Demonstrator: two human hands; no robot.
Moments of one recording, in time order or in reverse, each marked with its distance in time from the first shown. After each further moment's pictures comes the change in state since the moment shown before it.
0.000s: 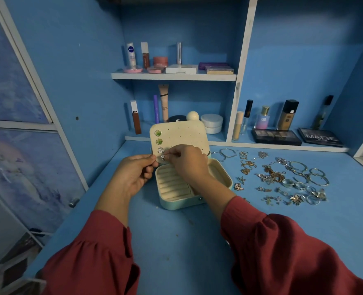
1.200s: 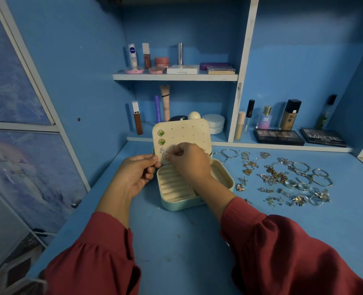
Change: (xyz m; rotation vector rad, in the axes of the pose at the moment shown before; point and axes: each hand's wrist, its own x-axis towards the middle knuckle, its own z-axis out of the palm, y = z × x) left_hand -0.004 0.001 -0.001 -0.001 -0.021 0.018; right_hand -0.005 -0.005 -0.004 0.082 0.077 0.016
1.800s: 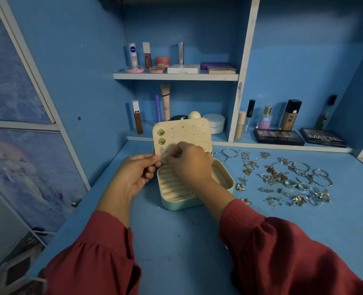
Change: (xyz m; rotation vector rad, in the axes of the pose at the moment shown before) left_hand -0.001 0.001 0.000 0.008 -0.001 -0.004; right_hand -0.003 0.000 0.002 -0.188 0.050 -0.067
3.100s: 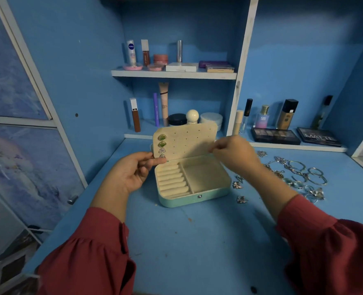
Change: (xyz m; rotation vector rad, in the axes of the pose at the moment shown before) left_hand -0.007 0.011 0.000 -0.149 -0.040 -0.201; right_hand 0.003 0.056 -0.089 -0.040 -0.144 0.098
